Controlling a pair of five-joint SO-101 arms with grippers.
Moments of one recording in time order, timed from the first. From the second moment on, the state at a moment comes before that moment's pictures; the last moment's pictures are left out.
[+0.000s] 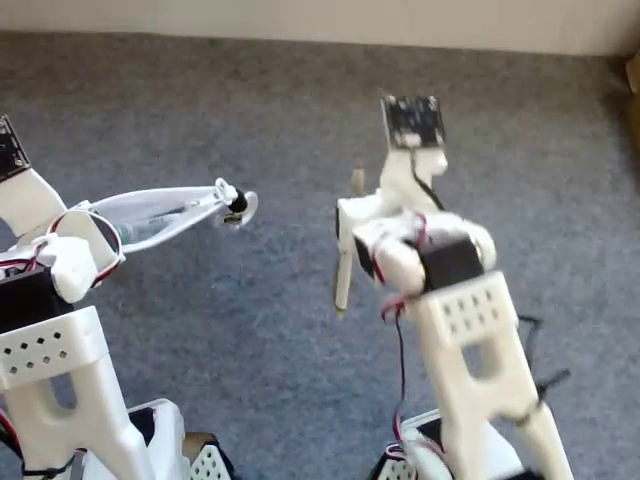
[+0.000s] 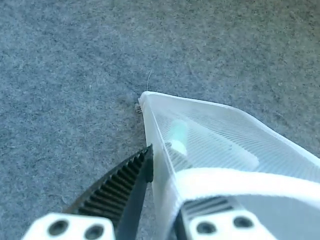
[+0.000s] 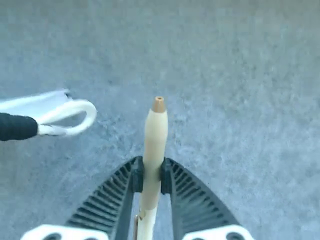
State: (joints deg) left arm -23.6 -45.2 29.7 74.9 17.5; right arm -23.1 -39.7 27.2 63.3 -9.7
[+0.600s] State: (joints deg) left arm -23.6 -45.2 29.7 74.9 17.5; right arm -41.4 -81.9 69.9 20.4 -9.7
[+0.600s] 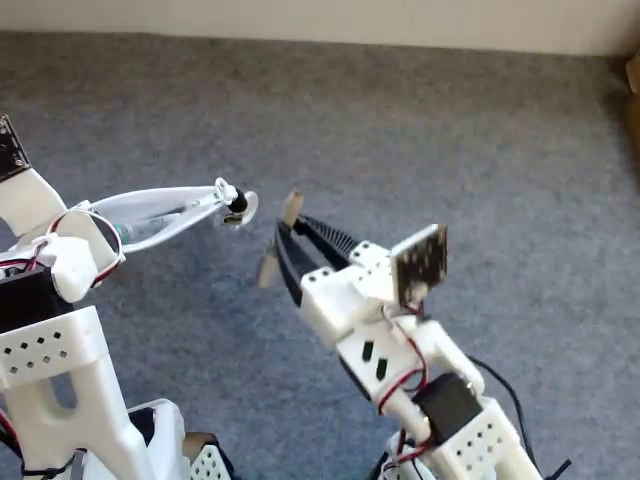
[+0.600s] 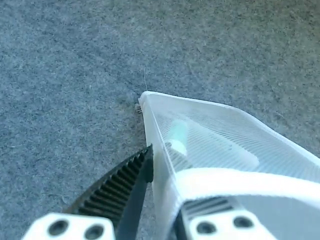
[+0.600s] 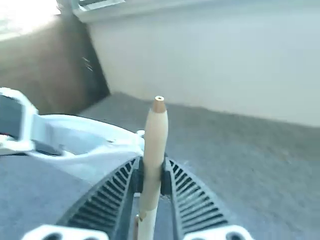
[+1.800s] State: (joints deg) left arm -23.6 -45.3 32.5 72.1 17.5; right arm -51.0 -73.7 81.5 -35.0 -9.7
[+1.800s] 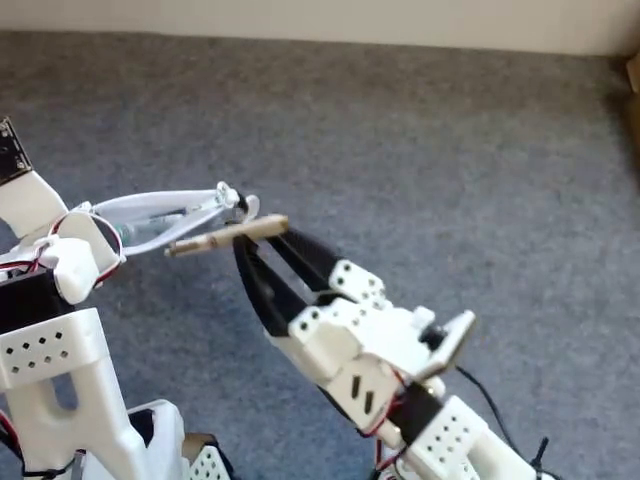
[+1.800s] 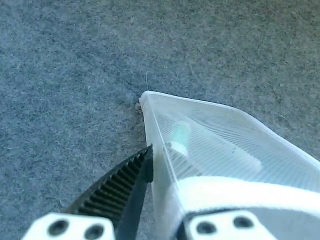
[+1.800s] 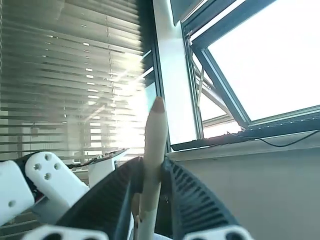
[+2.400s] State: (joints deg) left arm -23.6 -45.3 32.5 72.1 17.5; right arm -51.4 -45.1 70.6 -40.3 -9.7
